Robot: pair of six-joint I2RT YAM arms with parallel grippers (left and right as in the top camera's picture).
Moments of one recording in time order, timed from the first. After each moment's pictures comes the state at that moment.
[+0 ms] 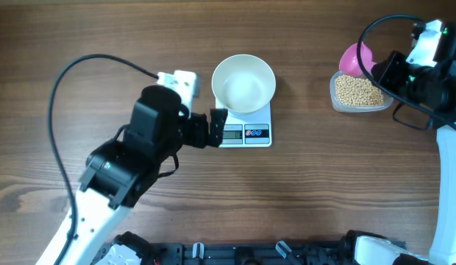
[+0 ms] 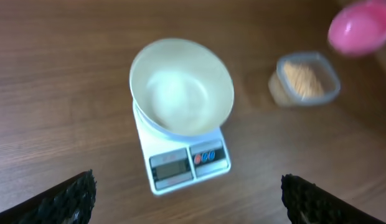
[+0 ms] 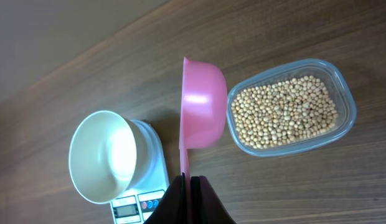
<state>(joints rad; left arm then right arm) -0.51 1.09 1.12 -0.71 0.05 -0.32 -0.18 1.38 1.51 -1.03 -0.30 0.28</state>
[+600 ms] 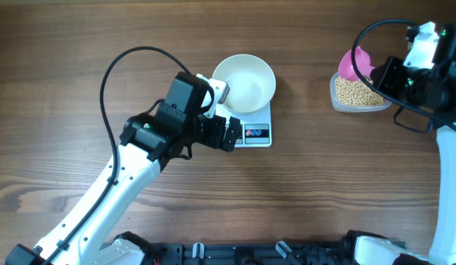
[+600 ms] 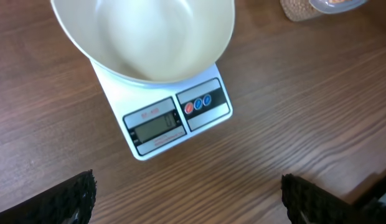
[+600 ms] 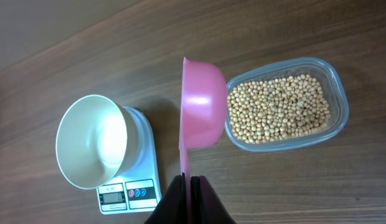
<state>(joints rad) -0.51 1.34 1.13 -0.76 0.21 -0.20 -0.18 1.38 1.51 -1.06 -0.30 0.19</state>
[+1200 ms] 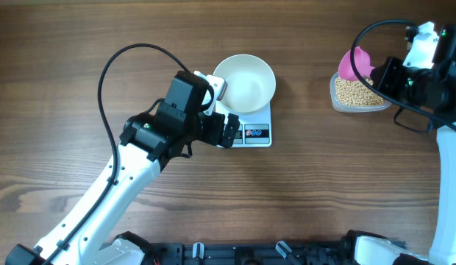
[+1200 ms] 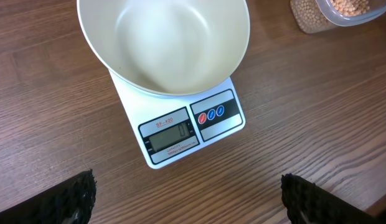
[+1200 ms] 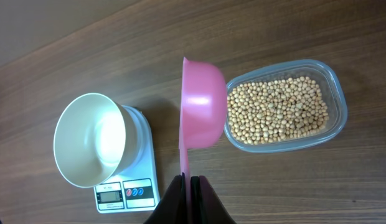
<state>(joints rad) -0.51 1.34 1.13 -0.74 0.15 -0.20 -0.18 1.38 1.51 -1.06 -0.29 0.18</state>
